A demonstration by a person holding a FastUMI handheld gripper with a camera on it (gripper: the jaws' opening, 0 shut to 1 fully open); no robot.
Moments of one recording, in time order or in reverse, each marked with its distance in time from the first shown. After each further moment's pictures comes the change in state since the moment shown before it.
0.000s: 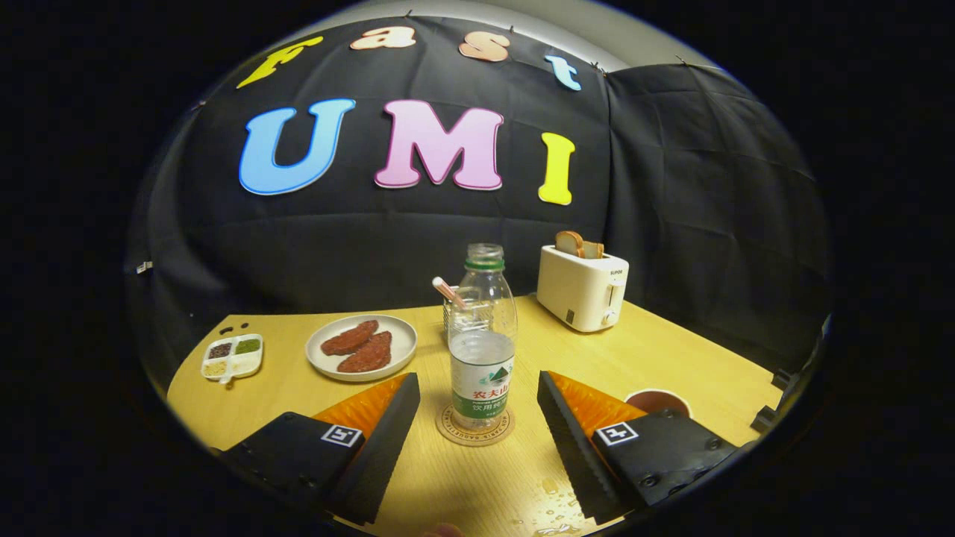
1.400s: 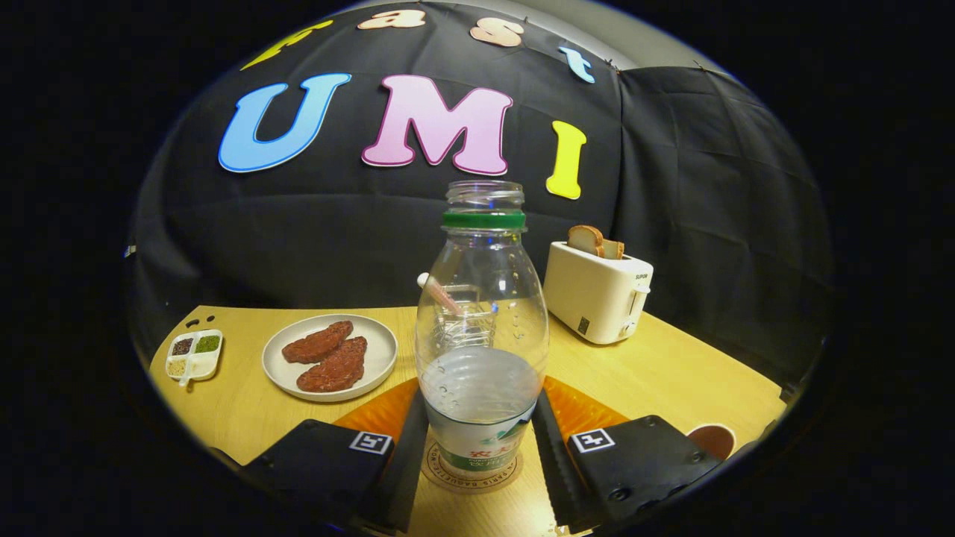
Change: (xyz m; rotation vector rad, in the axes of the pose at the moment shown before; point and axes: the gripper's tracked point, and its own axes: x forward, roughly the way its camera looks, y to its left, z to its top) arm 0.121 -0.008 -0.030 -0.035 0.058 -0.064
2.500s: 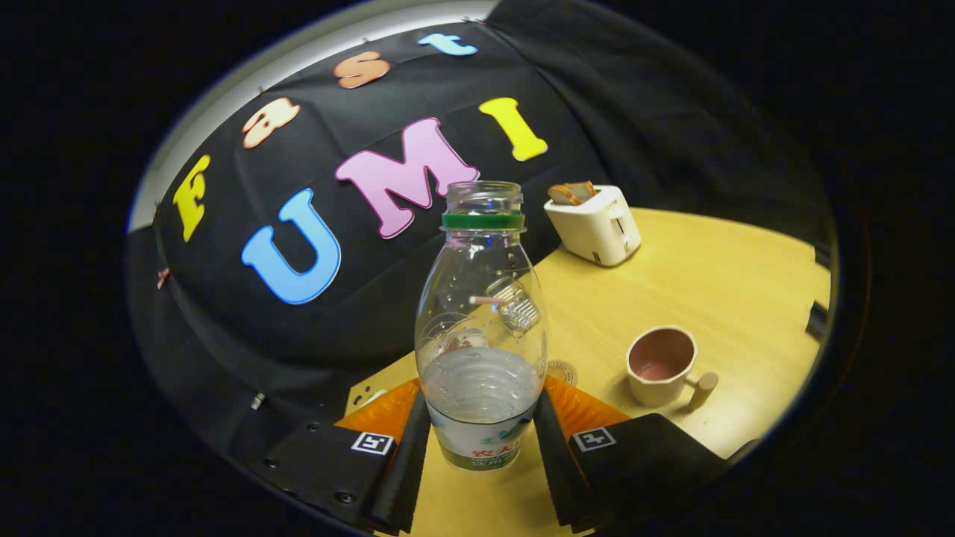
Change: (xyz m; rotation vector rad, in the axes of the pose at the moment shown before) arm -0.188 -0.031 0.077 0.478 0.105 0.256
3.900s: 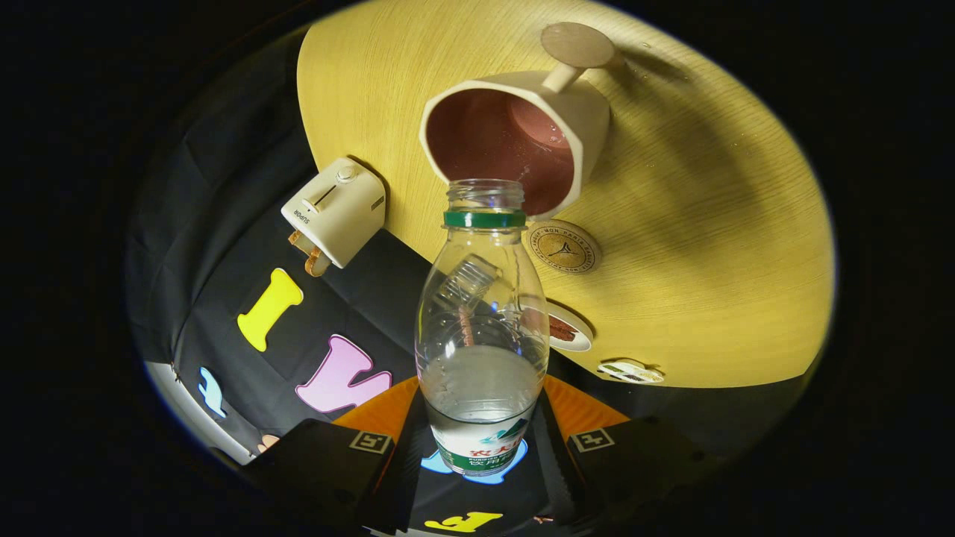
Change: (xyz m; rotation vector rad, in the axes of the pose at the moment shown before) arm 0.070 -0.065 -0.009 1.935 0.260 -0.111
